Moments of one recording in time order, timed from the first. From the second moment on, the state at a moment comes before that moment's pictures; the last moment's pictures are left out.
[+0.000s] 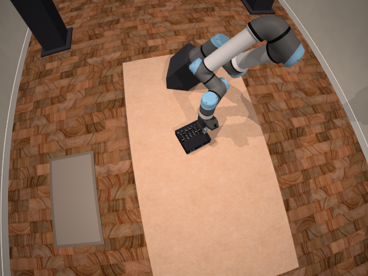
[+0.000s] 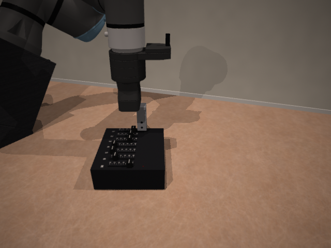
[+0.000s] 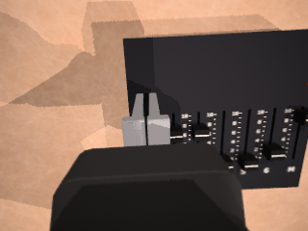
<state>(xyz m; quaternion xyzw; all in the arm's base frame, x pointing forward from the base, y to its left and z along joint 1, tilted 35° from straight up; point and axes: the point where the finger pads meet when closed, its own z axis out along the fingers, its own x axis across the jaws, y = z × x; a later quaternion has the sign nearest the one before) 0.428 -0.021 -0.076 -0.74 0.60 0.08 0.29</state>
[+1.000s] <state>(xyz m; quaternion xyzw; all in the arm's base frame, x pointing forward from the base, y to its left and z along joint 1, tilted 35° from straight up) 0.417 -0.022 -0.080 -0.74 0.60 0.08 0.29</state>
